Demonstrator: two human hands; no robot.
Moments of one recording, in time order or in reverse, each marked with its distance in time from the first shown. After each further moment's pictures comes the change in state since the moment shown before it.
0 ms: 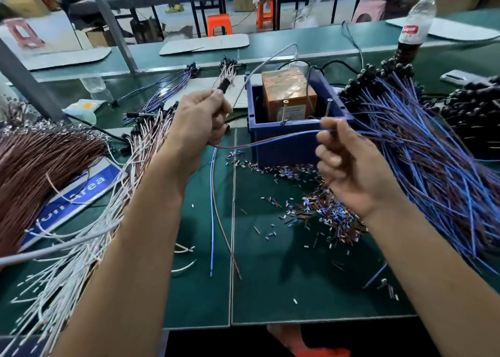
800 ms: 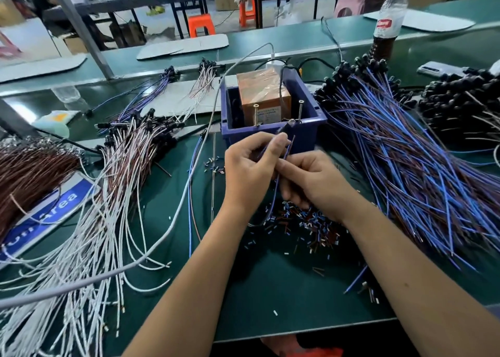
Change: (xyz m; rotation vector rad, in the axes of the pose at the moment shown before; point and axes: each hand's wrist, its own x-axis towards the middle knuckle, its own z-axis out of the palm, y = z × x) left_hand -0.027 -0.073 0.108 0.028 0.050 0.295; right_hand 0.000 0.016 -0.010 -0.698 -0.119 0.054
